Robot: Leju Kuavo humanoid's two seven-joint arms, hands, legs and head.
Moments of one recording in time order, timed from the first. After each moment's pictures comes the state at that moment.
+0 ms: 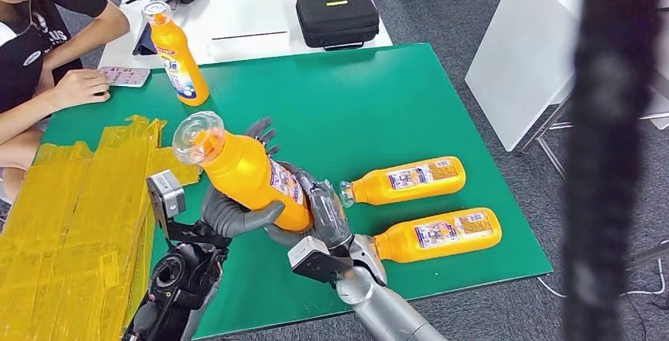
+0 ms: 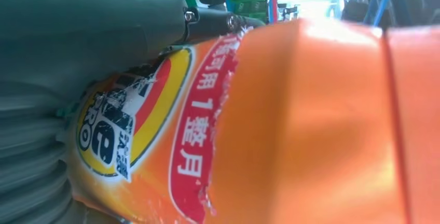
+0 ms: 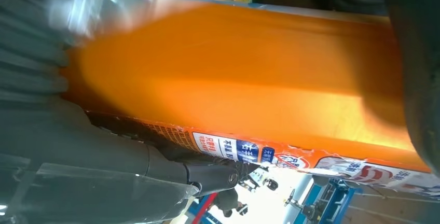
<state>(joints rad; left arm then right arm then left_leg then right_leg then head) -0.24 -0.14 -0.39 -1.42 0.14 -0.22 -0.38 -0.29 0.18 0.62 -1.06 0.34 -0.48 -0.69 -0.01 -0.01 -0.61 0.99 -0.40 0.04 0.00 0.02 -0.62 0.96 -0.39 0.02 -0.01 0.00</state>
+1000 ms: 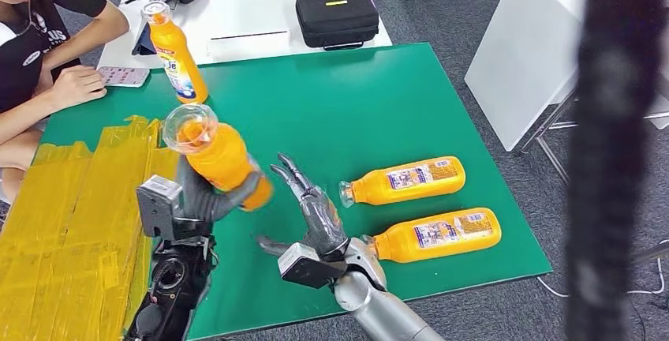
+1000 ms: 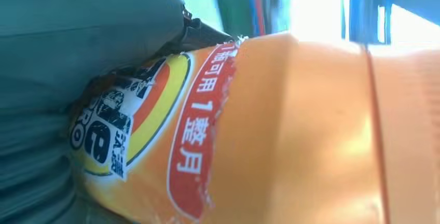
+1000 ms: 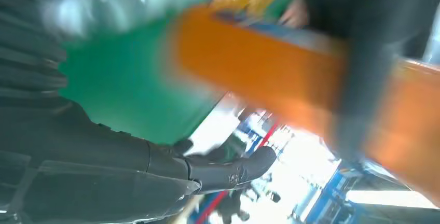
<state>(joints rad) -0.24 -0.14 -0.32 -1.41 -0.26 0.33 -0.46 -0.26 0.16 0.64 -1.09 0.47 -0.51 -0.59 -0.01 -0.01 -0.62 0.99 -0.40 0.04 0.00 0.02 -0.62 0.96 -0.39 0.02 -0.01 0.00</state>
